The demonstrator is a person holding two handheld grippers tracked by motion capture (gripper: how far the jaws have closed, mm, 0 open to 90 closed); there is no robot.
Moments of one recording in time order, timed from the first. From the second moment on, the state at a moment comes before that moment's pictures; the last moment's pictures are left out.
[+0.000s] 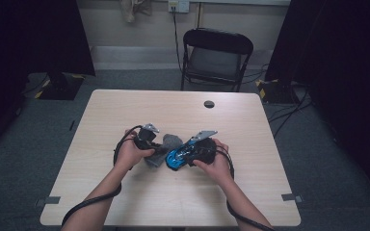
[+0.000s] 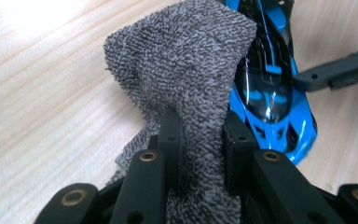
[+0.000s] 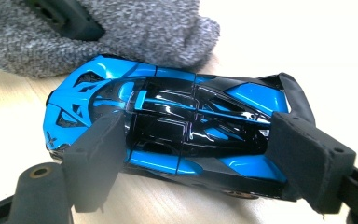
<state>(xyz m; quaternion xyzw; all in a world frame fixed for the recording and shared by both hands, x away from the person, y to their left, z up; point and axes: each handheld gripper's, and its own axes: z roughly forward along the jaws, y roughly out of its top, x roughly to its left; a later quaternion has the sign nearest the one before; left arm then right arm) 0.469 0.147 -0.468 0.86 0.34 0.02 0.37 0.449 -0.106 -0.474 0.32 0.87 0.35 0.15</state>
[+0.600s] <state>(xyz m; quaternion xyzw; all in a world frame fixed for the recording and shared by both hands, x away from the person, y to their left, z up) 0.484 0.152 -0.450 0.86 0.35 0.04 0.38 0.448 -0.105 -0.474 0.32 0.87 0.35 0.15</state>
